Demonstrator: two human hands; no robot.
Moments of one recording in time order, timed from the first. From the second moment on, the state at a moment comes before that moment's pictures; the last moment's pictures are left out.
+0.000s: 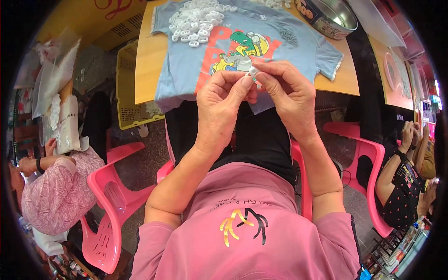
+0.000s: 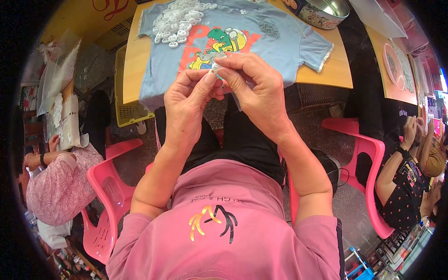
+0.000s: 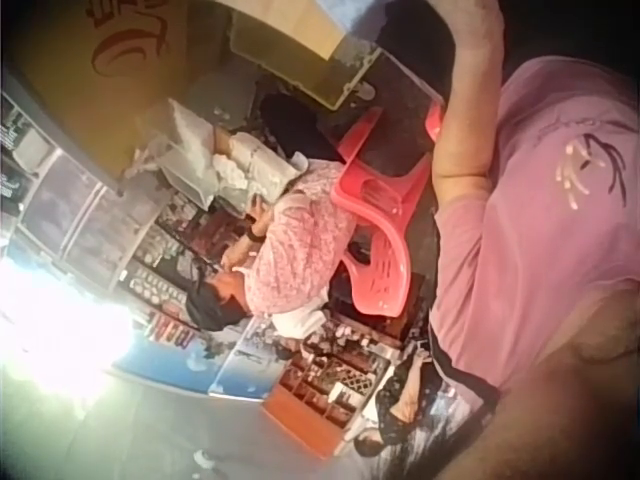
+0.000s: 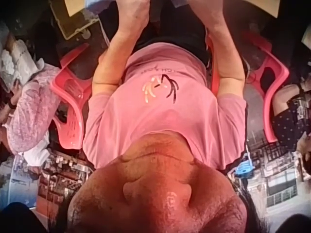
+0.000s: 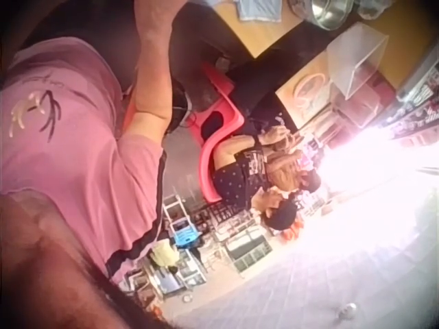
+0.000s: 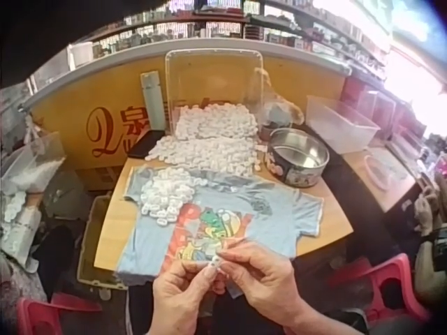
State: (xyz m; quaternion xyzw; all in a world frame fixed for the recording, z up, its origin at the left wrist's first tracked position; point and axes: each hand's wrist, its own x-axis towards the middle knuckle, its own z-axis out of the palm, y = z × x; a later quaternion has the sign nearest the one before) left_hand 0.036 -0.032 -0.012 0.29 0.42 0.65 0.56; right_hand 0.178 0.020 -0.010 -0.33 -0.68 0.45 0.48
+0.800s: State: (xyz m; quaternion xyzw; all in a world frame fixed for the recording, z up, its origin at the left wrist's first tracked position) left_hand 0.027 -0.032 -0.030 0.52 0.33 0.62 0.48; right_hand 0.174 0.006 0.010 -0.24 -0.39 0.79 0.41
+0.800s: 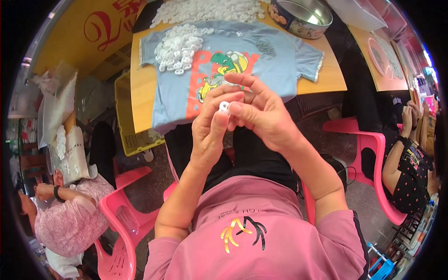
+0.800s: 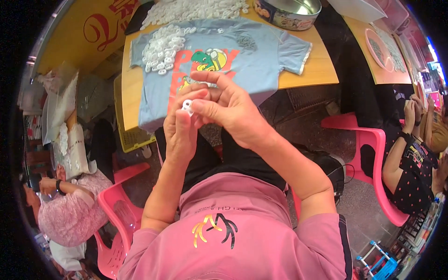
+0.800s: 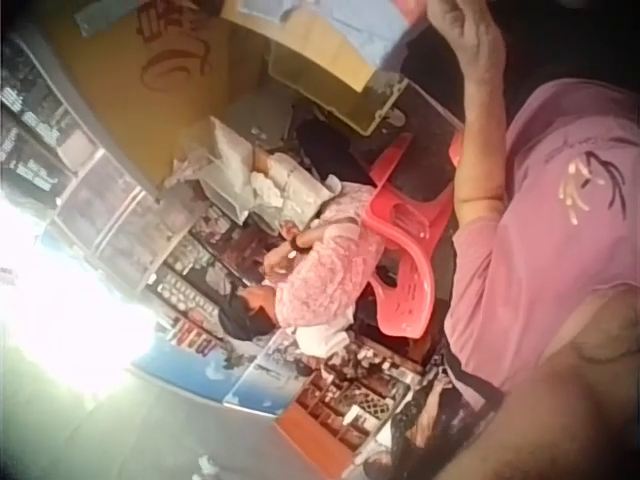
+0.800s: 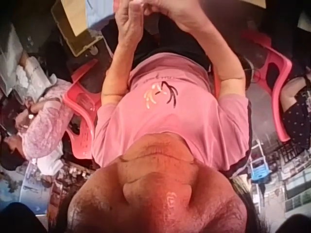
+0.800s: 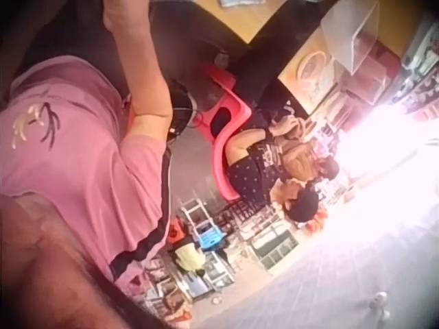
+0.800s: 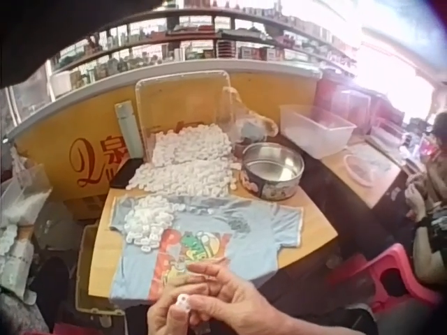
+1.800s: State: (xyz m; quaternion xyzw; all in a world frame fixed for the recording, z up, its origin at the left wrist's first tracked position) left_hand -0.128 -0.008 -0.014 0.39 0.62 0.65 0.21; right_hand 0.201 0.165 -0.013 -0.44 -0.78 0.20 0.39
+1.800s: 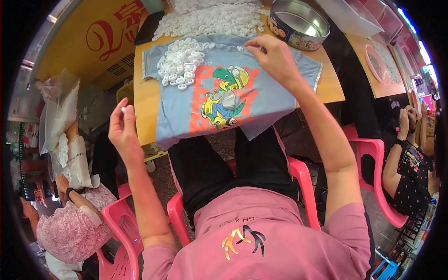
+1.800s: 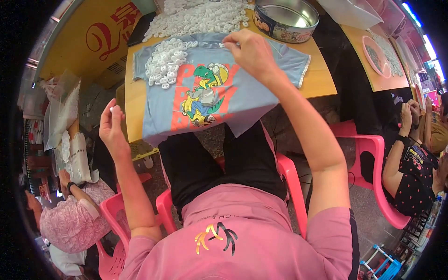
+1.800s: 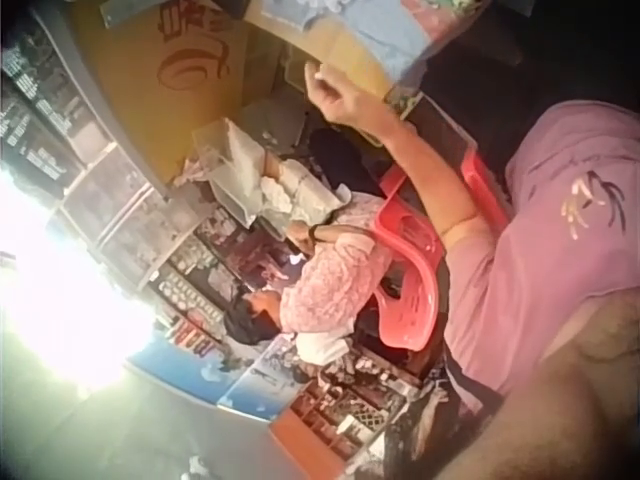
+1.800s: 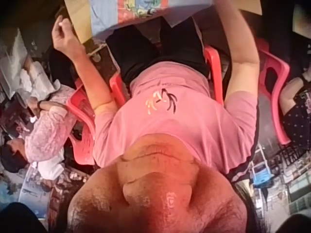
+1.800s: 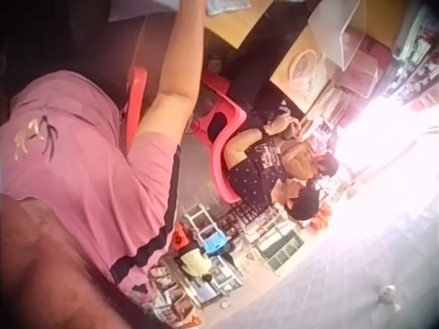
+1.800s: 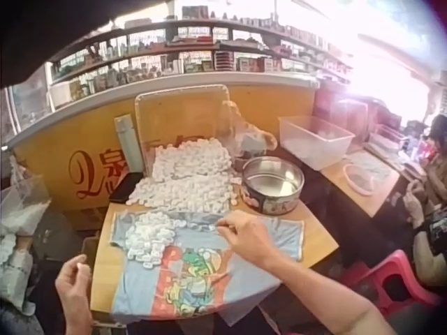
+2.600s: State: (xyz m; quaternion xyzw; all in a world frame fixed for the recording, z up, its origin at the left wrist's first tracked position) left_hand -0.030 -0.004 -0.011 0.56 0.52 0.57 0.31; right_hand 0.190 0.145 0.003 -0.41 -0.76 0.37 0.34
